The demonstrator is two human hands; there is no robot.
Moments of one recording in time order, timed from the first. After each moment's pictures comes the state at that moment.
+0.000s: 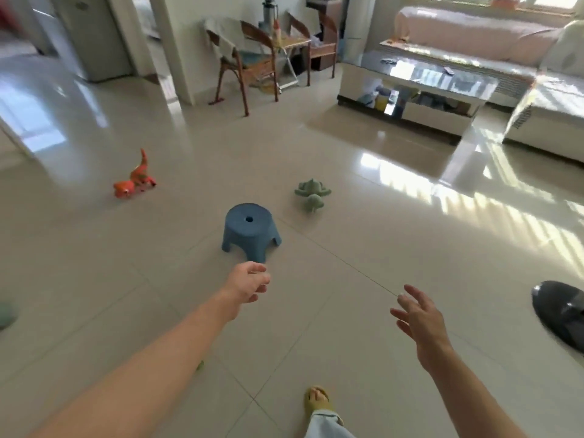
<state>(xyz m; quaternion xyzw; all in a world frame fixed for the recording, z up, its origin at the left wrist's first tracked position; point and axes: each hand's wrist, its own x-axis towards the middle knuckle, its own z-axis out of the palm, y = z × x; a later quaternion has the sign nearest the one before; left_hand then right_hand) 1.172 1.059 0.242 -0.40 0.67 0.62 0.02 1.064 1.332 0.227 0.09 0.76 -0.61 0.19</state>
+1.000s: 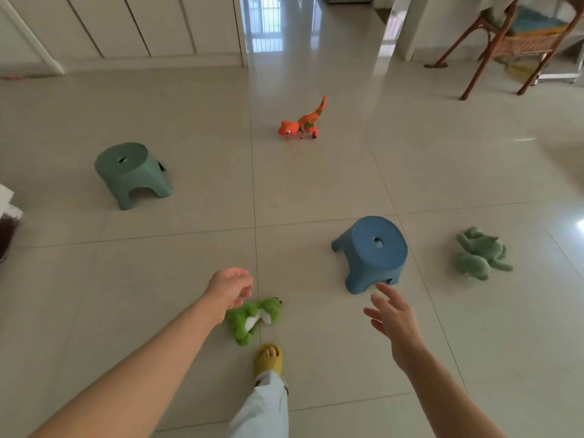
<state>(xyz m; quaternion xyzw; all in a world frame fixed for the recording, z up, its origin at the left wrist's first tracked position) 1.177 0.821 0.155 -0.70 0.35 0.59 -0.18 0.925 0.933 0.162 -0.19 0.74 -0.40 0.50</state>
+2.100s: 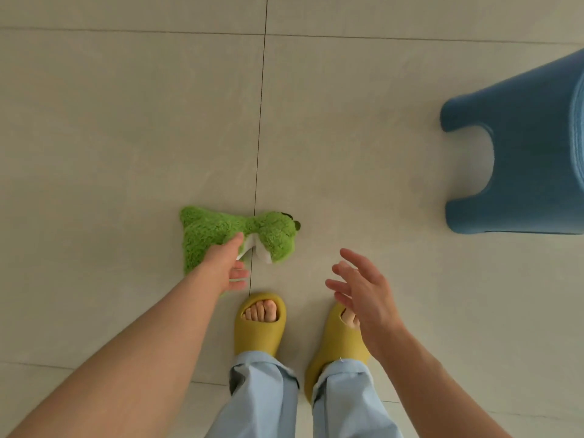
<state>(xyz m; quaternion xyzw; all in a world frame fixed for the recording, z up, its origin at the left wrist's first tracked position) 1.178 0.731 -0.399 -0.82 0.00 0.57 -0.02 0.974 0.782 -0.337 -0.08 0.71 -0.21 0.66</state>
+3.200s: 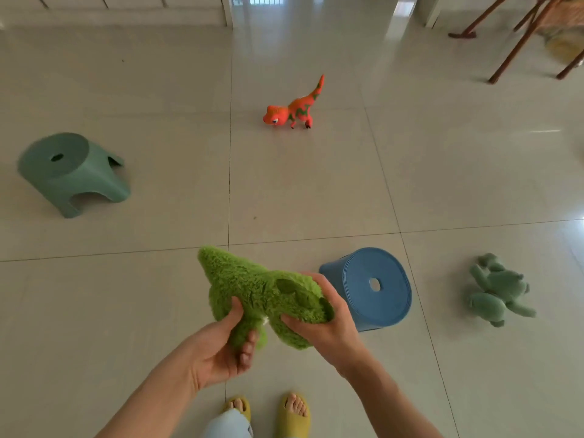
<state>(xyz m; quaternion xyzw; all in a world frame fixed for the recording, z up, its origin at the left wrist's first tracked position) 1.056 0.649 0.104 -0.58 0.01 0.80 -0.16 0.875 0.682 0.099 -0.42 0.57 -0.42 0.57</state>
